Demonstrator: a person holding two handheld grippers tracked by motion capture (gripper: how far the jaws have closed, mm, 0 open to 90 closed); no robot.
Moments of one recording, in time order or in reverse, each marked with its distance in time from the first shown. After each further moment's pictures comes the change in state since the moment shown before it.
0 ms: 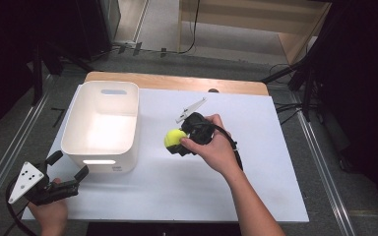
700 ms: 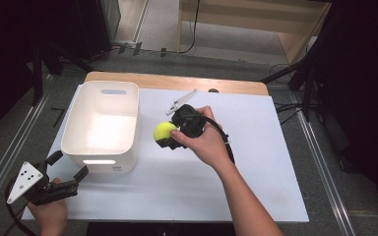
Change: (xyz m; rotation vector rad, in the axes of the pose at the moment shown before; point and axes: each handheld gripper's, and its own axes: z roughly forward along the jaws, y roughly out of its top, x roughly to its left) left arm 0.001 0.000 -0.001 -0.007 -0.013 -0.006; right arm 0.006 0.031 -0.002 -0.048 0.019 -0.044
